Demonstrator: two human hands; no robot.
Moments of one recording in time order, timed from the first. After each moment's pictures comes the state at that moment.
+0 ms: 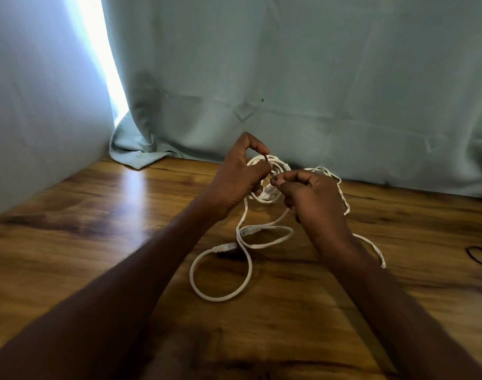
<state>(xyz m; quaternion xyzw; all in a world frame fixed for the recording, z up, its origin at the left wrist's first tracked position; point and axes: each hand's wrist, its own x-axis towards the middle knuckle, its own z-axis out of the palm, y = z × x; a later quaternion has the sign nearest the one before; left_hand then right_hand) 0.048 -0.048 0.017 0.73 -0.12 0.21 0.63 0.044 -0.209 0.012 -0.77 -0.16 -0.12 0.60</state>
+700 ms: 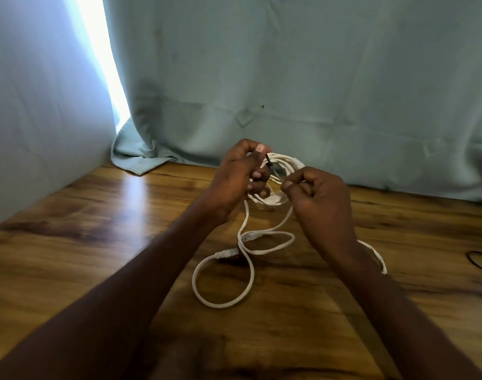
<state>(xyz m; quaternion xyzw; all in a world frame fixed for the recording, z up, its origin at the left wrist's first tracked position) 0.044 -0.050 0.027 0.61 -0.15 0.13 0.77 0.033 -0.215 0.019 -0.80 -0.23 -0.26 0.49</state>
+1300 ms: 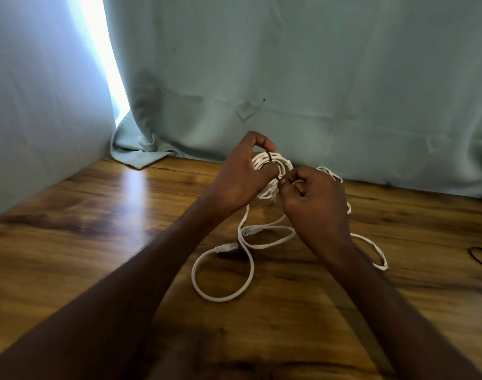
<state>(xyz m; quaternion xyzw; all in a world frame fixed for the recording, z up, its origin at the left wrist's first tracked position) 0.040 -0.054 0.025 0.77 -0.12 0.26 0.57 0.036 -0.208 0.009 -0.84 -0.21 -0.29 0.41</state>
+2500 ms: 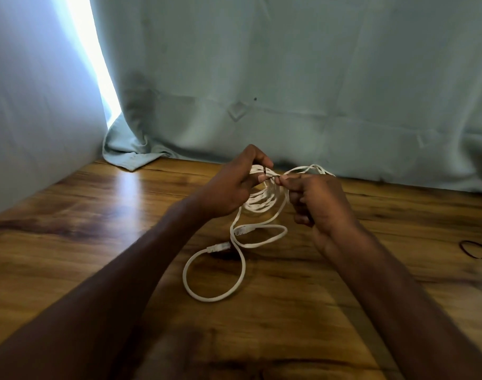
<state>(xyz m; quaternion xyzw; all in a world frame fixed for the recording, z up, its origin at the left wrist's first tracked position) 0.057 -0.035 0.005 0.85 -0.25 0.23 0.39 0.034 -0.220 0.031 -0.71 -0.06 0.03 0.70</state>
